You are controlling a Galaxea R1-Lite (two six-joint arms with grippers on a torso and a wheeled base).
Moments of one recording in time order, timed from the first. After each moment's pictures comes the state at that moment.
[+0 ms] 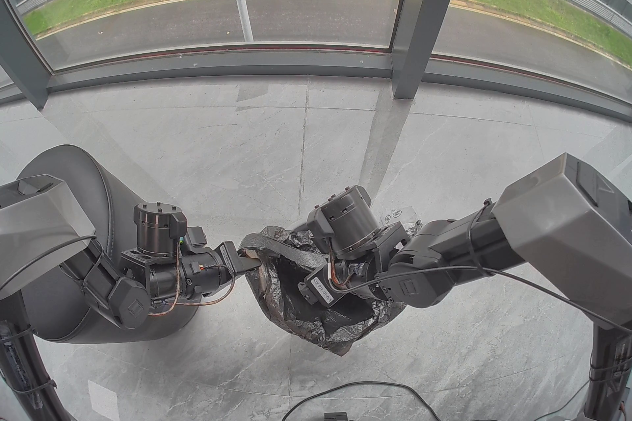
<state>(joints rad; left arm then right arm) -0.32 2.06 -0.69 -0.88 -0.42 -0.73 0.80 2.26 -1.39 -0.09 -0.29 -0.08</state>
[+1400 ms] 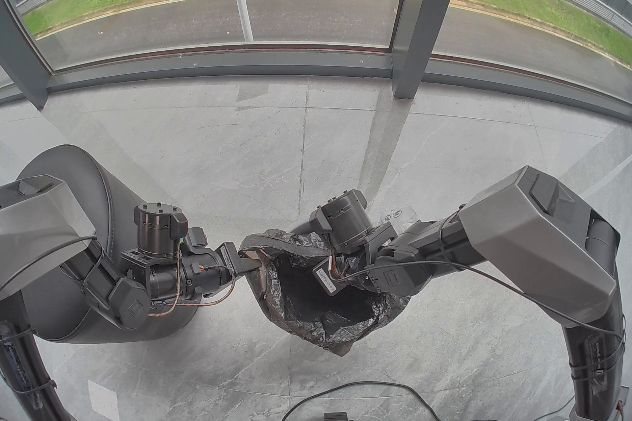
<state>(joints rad) -0.32 2.06 -0.68 -0.88 -0.42 -0.73 0.74 2.40 -1.52 -0.09 -0.34 -0.08</state>
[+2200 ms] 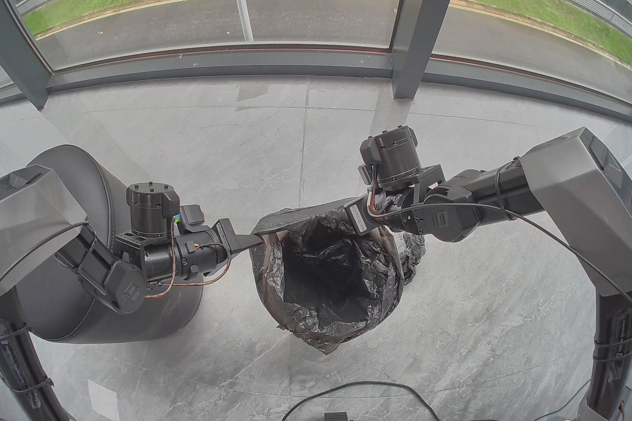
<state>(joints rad) -0.29 2.04 -0.76 -0.88 -0.49 -0.74 0.61 2.27 -1.55 -0.12 -0.33 -0.09</state>
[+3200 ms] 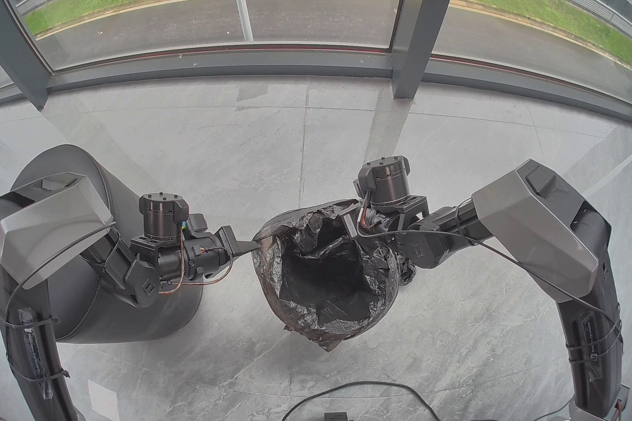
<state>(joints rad) -0.23 2.20 -0.87 -0.88 -0.50 -0.71 0.57 2.47 -1.57 -0.44 -0.32 -0.14</state>
